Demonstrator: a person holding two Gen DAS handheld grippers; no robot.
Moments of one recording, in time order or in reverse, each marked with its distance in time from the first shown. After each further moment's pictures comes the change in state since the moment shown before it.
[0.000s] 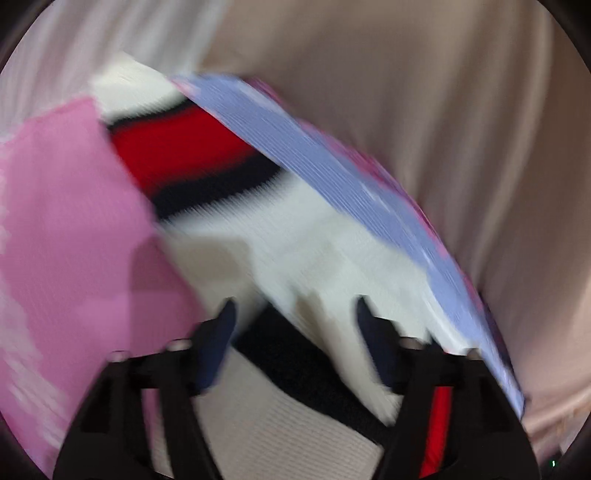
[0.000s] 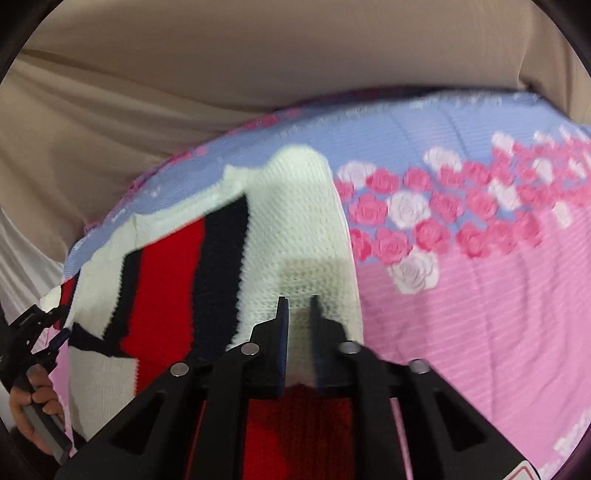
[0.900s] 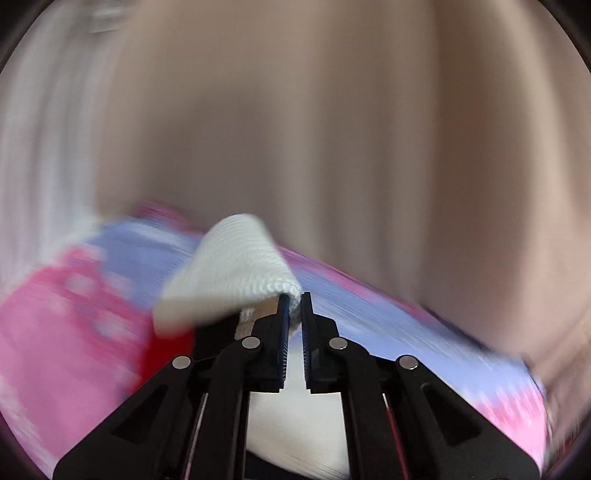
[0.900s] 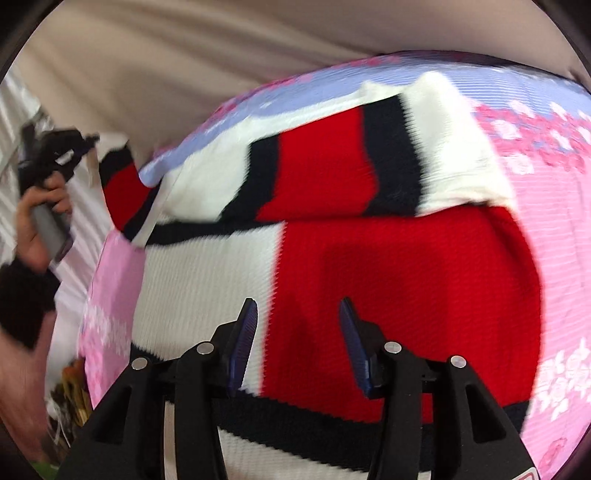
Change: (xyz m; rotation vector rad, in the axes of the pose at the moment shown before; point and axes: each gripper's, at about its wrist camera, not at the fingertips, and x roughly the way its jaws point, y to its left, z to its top) left arm -0.053 -0.170 0.023 0.468 -0.074 -0.278; right arm -0.043 0.078 -0.098 -0.058 0.179 0.179
